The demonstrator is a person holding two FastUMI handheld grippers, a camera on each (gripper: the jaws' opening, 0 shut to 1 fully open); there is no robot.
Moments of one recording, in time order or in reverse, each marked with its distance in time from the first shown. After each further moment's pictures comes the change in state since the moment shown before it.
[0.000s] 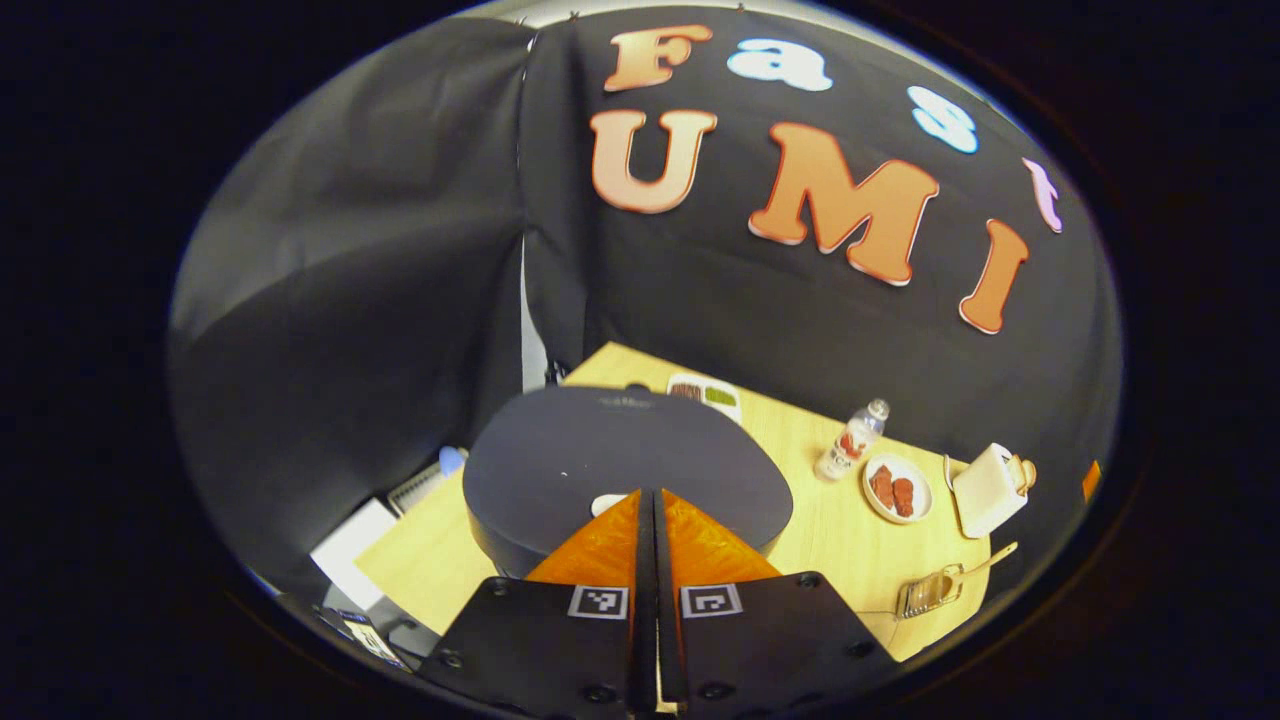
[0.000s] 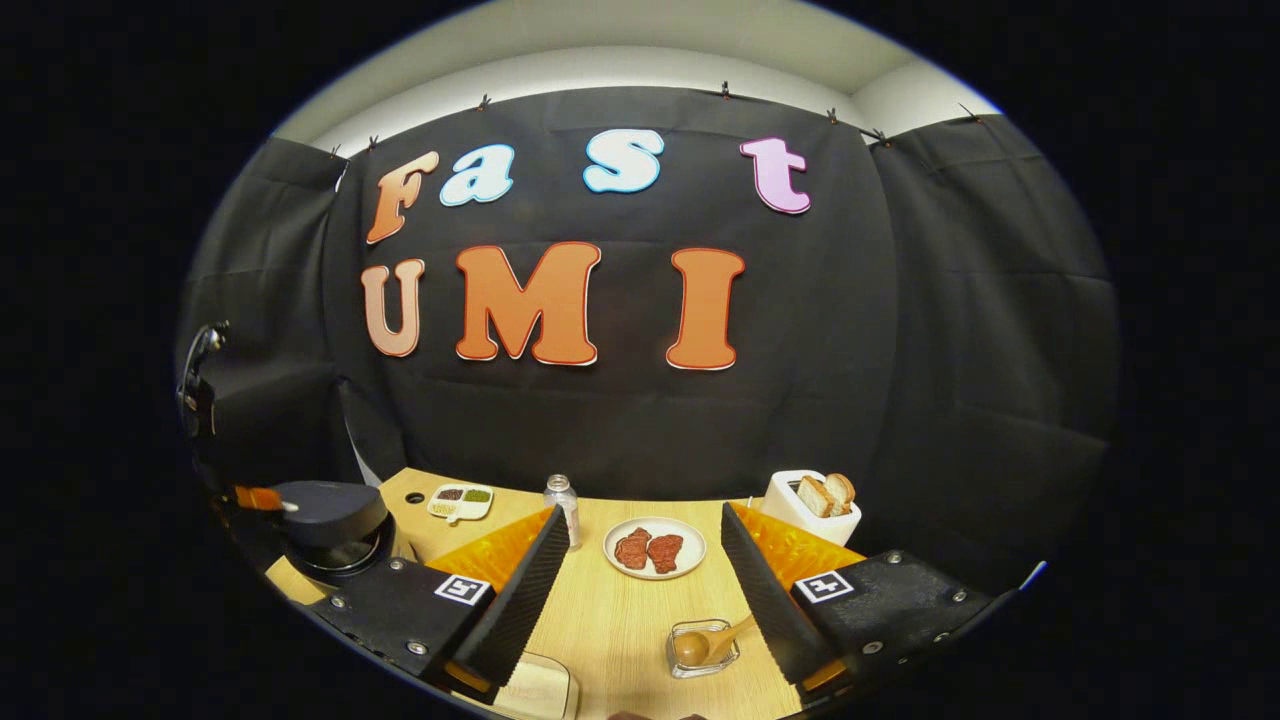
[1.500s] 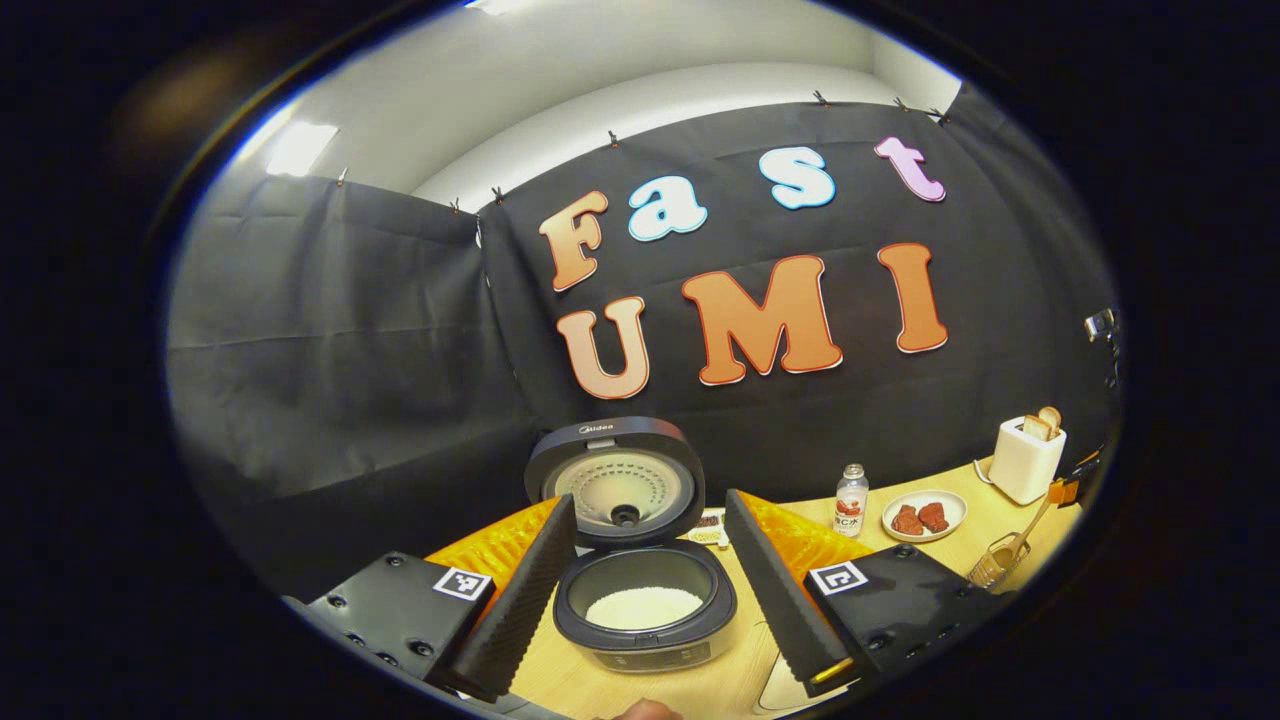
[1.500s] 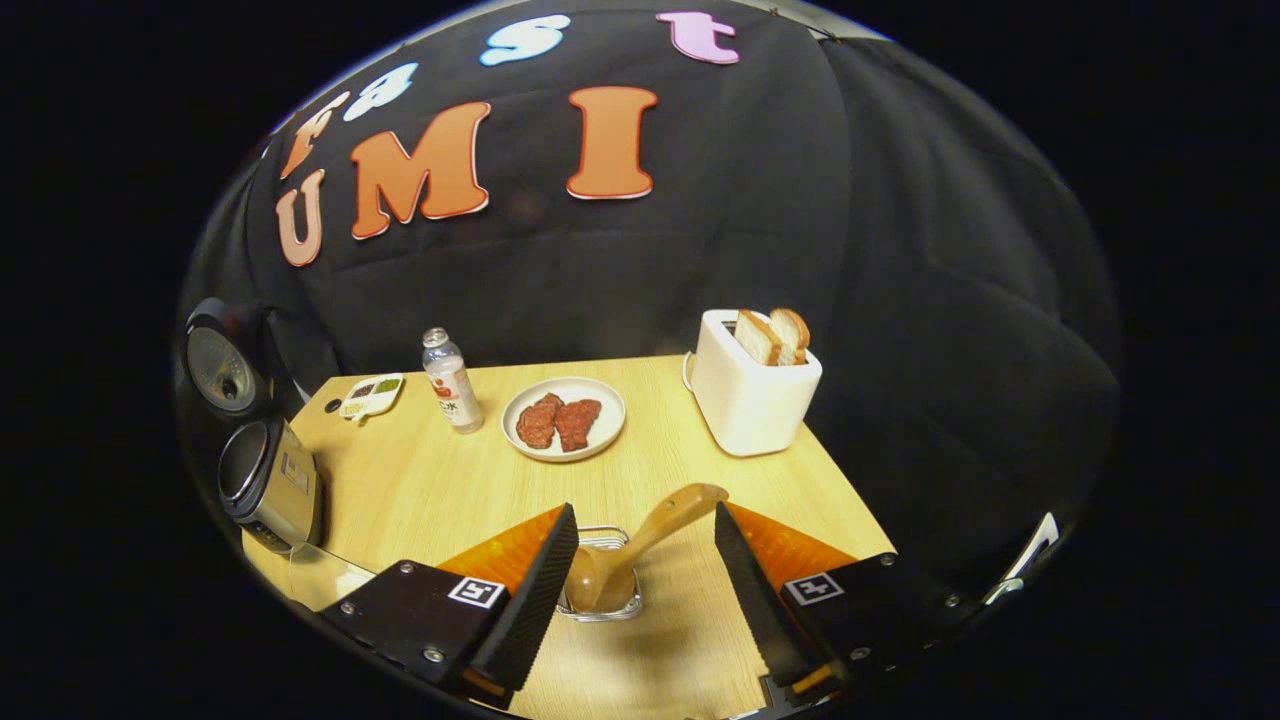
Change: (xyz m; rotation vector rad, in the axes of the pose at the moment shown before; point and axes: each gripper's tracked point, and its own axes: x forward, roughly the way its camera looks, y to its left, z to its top) left arm -0.132 -0.073 0.025 0.299 -0.447 0.072; right arm 0.058 -0.121 -0.192 0.088 0.447 -0.101
